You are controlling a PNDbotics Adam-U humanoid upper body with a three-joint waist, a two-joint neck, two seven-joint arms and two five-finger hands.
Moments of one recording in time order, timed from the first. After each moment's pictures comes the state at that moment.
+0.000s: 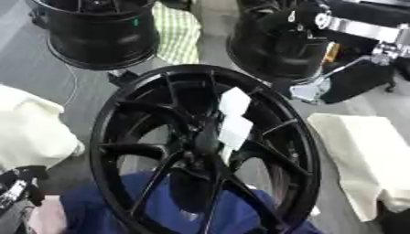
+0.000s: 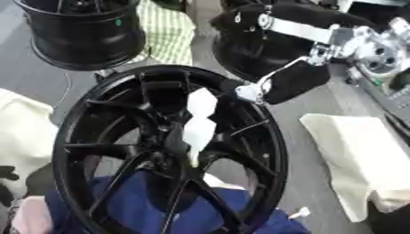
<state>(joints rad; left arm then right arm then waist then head) -0.27 0.20 0.28 -1.43 -0.14 -0.12 -0.57 -0.75 -0.88 0.30 -1.96 0.18 0.27 0.54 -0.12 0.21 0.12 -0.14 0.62</state>
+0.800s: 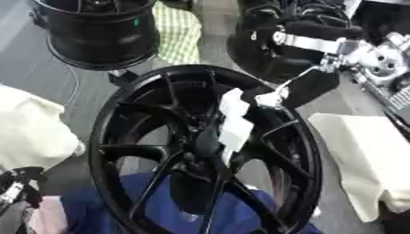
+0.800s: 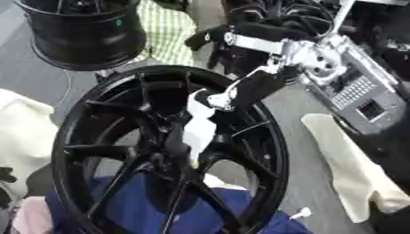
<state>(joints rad) -0.27 0.20 0.27 -1.43 -0.13 -0.13 -0.59 -0.80 -0.77 0.37 -1.83 0.19 0.25 0.55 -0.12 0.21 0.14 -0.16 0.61</state>
